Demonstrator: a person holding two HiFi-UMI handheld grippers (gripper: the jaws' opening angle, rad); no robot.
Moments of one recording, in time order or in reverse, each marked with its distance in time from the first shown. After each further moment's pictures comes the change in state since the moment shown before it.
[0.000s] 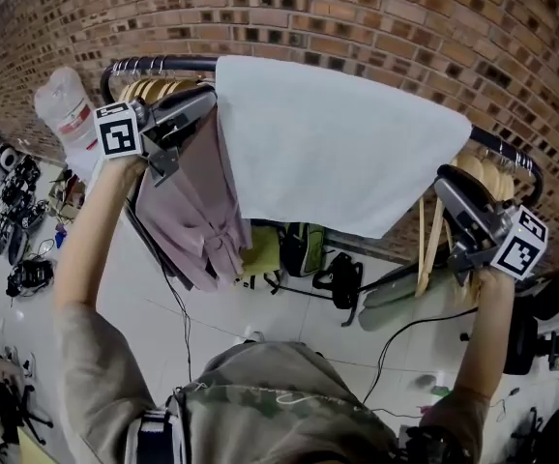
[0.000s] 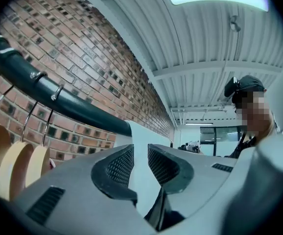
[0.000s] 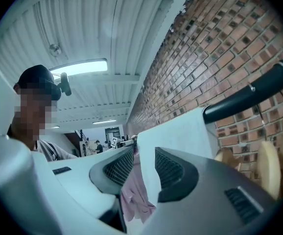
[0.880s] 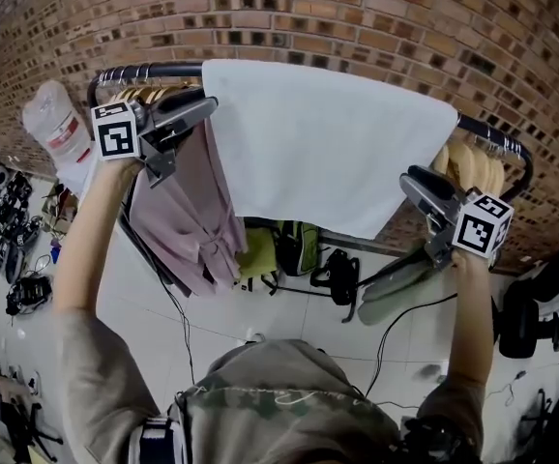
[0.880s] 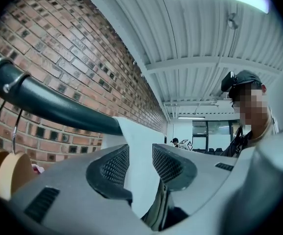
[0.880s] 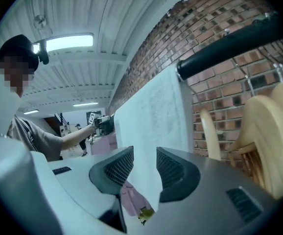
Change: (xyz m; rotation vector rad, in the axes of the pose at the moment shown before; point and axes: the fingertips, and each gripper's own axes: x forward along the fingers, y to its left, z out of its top) left arm 0.020 -0.013 -0.004 0.037 0.075 -0.084; right arm 0.011 -0.059 -0.072 -0.033 0.189 -0.231
